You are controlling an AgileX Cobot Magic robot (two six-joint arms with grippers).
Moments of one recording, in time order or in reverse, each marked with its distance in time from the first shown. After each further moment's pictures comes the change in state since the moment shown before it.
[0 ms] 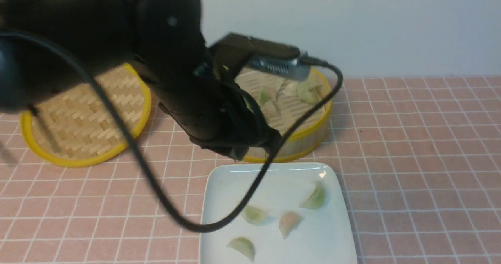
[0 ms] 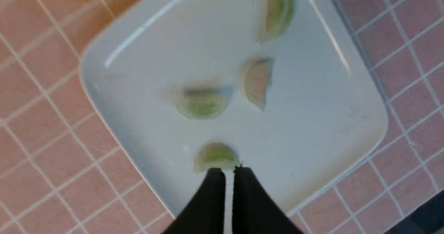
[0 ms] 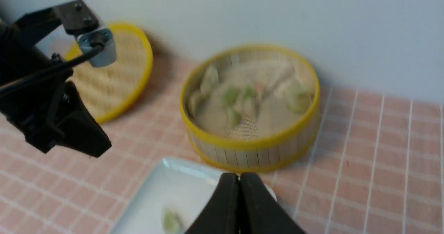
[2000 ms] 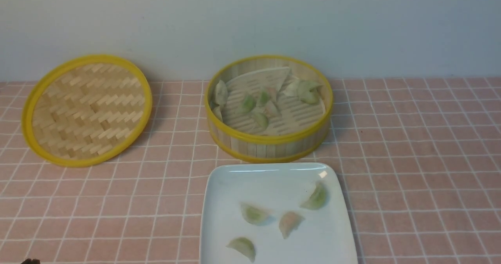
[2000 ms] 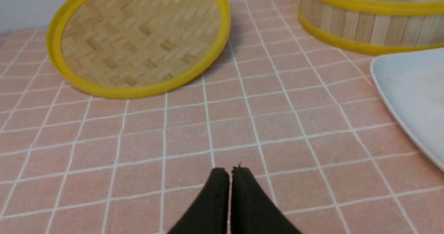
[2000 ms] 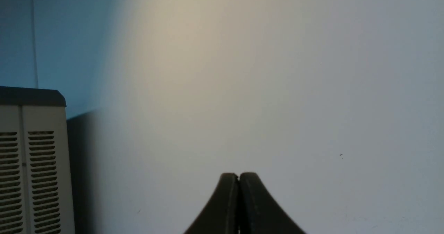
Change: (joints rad) right arm 0.000 -0.270 0.339 -0.014 -0.764 0.012; left arm 0.562 -1.528 1.470 0.051 -0.709 0.177
